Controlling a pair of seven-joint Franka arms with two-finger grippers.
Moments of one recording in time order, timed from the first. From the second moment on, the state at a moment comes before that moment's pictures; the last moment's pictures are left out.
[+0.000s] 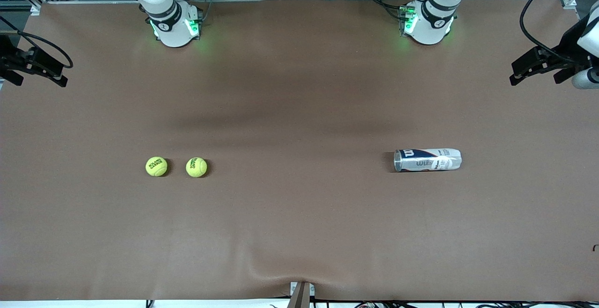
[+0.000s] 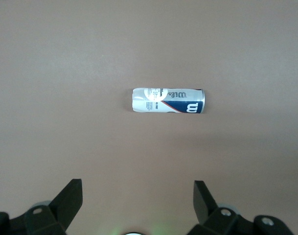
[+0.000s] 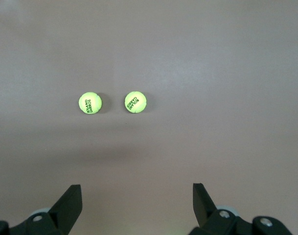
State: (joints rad) left arm 0.00 -0.03 -0.08 -1.52 -0.01 1.48 -0.12; right arm 0.03 -0.05 -0.04 -1.53 -0.02 1.48 0.03
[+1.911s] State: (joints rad) left arm 0.00 -0.03 -0.08 -1.52 -0.01 1.47 -0.12; right arm 0.03 -0.04 -0.03 -1.53 -0.02 1.48 0.03
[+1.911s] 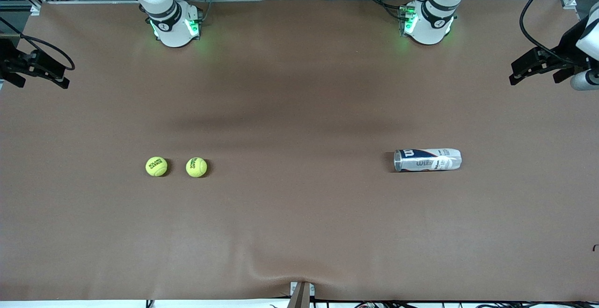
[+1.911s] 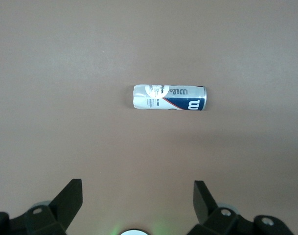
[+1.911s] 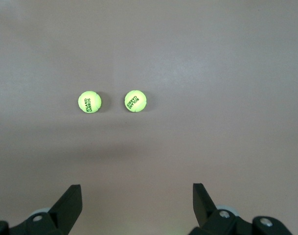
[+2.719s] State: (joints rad) left arm 0.00 -0.01 -0.08 -1.52 -0.01 1.47 -0.12; right arm 0.03 -0.04 -0.03 -1.53 -0.02 1.48 0.03
